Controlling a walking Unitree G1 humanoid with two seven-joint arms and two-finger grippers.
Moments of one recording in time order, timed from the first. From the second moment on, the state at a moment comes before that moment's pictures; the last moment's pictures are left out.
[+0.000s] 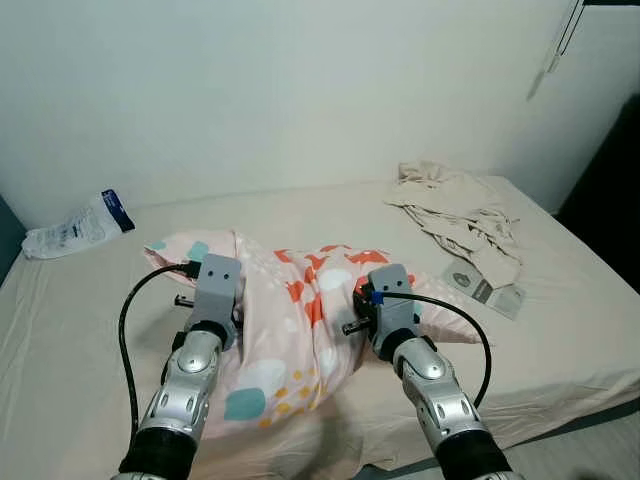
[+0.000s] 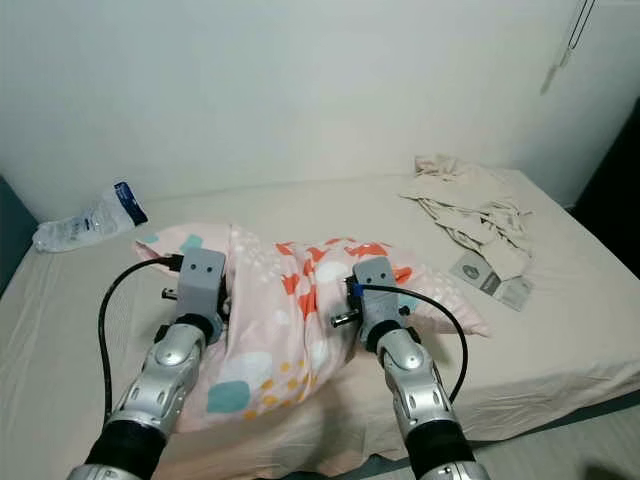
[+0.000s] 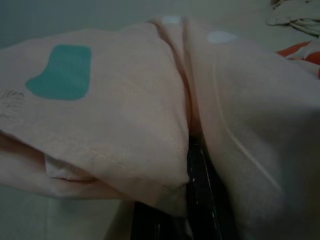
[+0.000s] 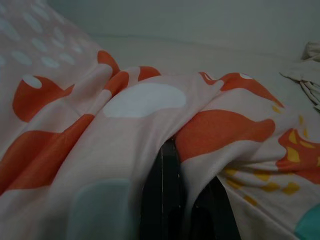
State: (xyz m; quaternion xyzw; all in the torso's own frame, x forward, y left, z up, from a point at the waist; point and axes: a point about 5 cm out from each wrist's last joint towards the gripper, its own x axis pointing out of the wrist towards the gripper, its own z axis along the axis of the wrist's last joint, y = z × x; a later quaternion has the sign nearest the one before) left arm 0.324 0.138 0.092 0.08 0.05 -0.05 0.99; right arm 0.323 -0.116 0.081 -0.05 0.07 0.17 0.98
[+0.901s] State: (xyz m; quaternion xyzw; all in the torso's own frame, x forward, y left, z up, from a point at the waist) left arm 0.324 0.136 0.088 0.09 0.05 -0.05 0.99; right arm 0.324 -0.118 0.082 -0.04 0.07 0.16 0.98
